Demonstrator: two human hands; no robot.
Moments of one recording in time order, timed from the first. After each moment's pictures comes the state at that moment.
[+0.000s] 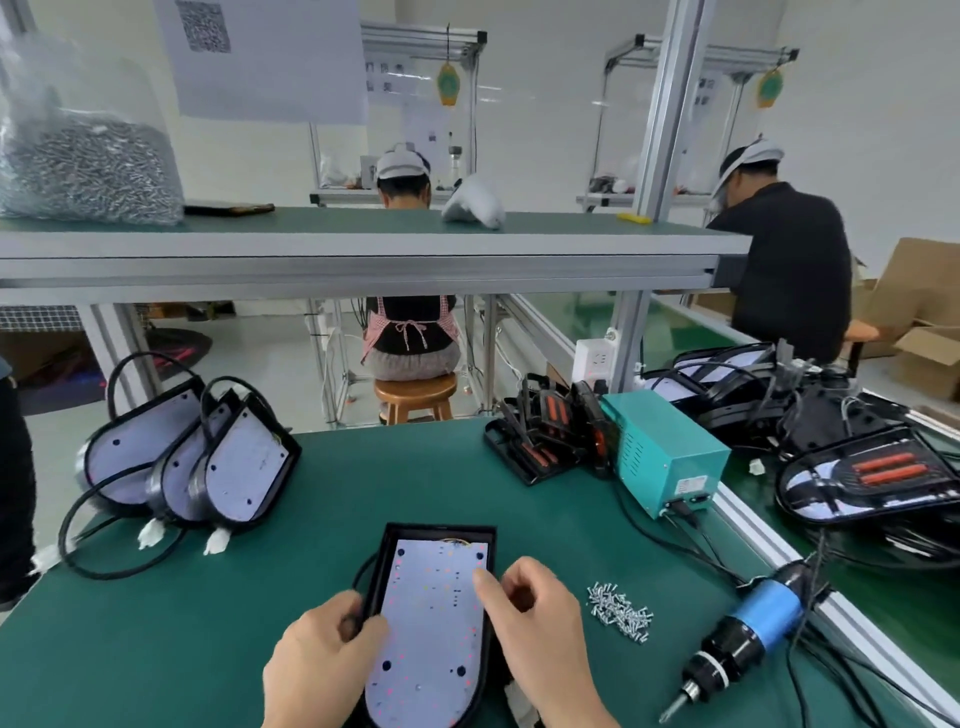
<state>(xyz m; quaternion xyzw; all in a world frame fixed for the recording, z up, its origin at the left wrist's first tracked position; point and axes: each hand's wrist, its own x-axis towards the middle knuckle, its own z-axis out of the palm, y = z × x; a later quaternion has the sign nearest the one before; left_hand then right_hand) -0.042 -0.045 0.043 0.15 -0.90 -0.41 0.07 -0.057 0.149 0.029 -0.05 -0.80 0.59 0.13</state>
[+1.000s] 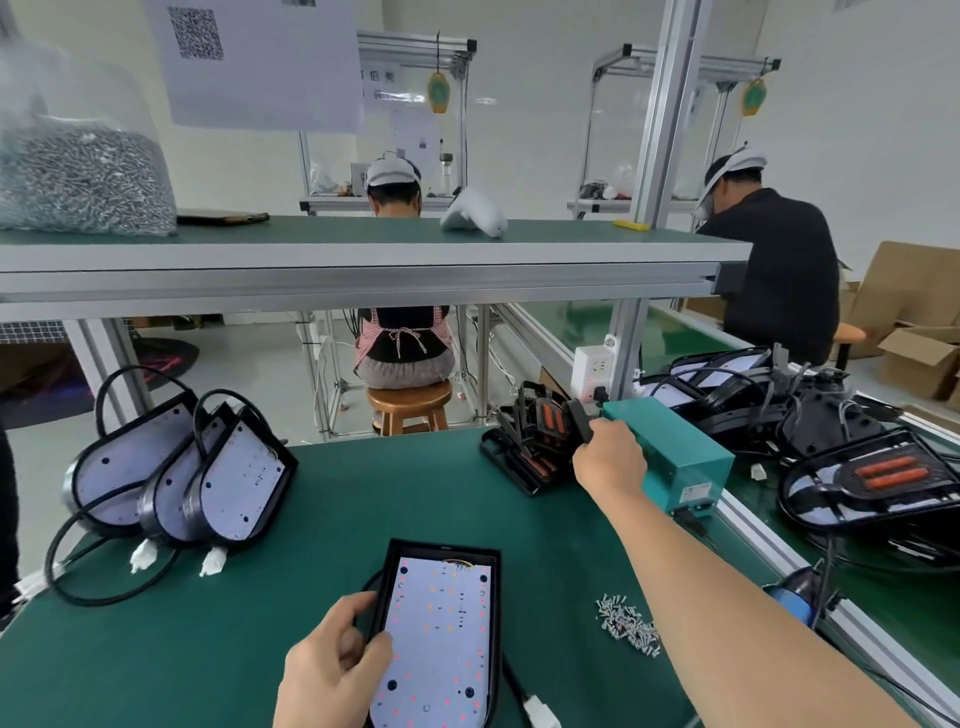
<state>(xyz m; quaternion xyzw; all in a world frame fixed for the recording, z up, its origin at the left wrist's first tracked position) -0.051 -0.052 0.023 0.05 -0.83 -0.54 0.11 -0.229 0.242 0.094 -0.20 -0.93 0.26 0.18</state>
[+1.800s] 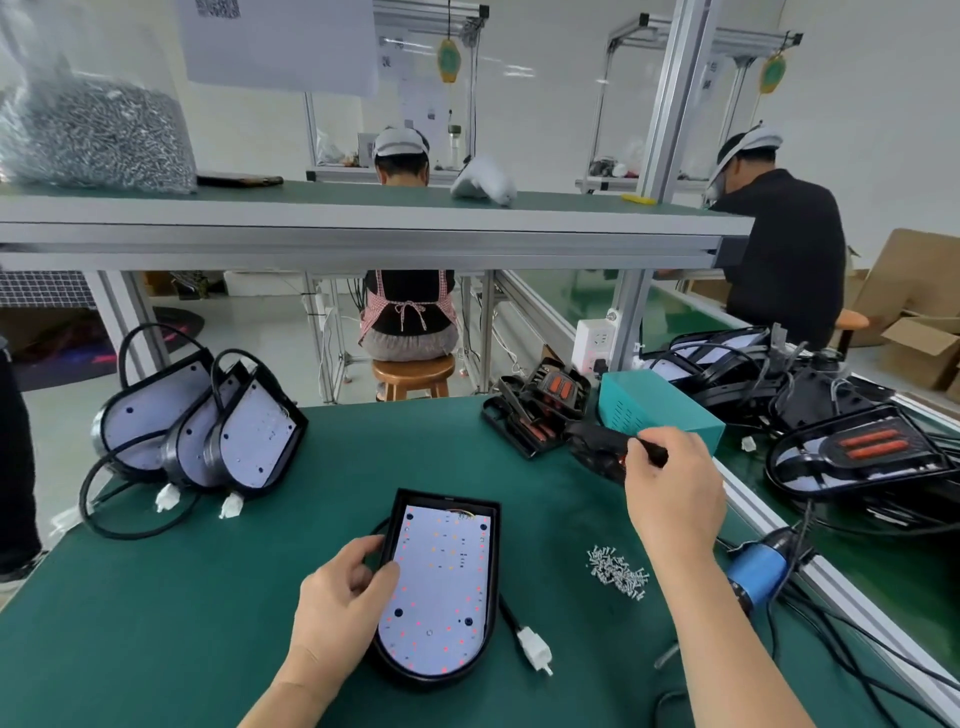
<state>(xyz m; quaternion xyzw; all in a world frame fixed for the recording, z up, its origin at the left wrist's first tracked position) -0.050 -0.056 0.023 0.03 -0.84 -0.54 0.11 -0.097 0.248 0.094 -0.19 -0.85 0.31 0.39</state>
